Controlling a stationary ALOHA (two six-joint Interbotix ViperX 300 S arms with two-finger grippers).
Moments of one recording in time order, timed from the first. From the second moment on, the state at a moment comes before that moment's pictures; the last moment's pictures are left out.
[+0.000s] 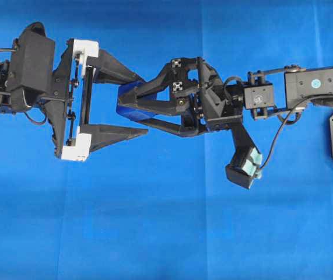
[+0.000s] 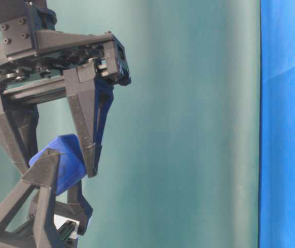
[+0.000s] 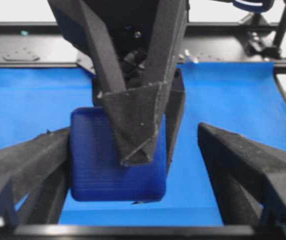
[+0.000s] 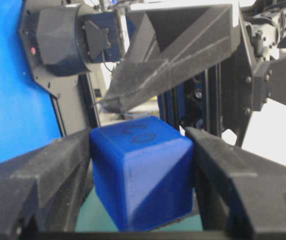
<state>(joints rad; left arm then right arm) -0.04 -0.36 0.66 0.01 -0.18 -0.02 -0.01 -0.16 0.49 -0.42 -0.22 -0.84</state>
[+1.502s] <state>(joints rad) -0.05 -0.56 0.82 0.01 -0.15 -0.04 0.05 -0.55 0.76 -0.39 -0.05 -0.83</state>
